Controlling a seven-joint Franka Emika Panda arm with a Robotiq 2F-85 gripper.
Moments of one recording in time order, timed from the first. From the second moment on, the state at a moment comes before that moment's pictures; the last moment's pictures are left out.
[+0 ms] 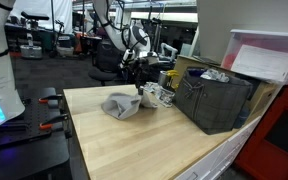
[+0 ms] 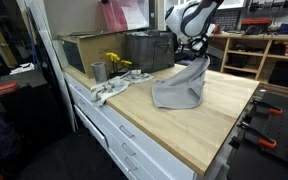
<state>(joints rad) 0.10 0.41 -0.26 -1.99 -0.72 1.96 0.63</state>
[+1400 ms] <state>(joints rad) 0.11 0.47 -0.12 -1.81 -0.95 1.47 0.90</state>
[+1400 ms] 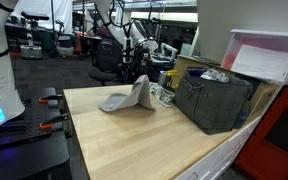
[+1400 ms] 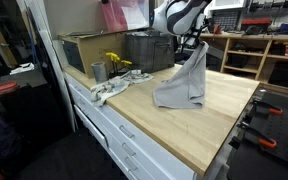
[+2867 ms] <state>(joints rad) -0.04 0.56 -0.06 -1.87 0.02 2.12 0.49</state>
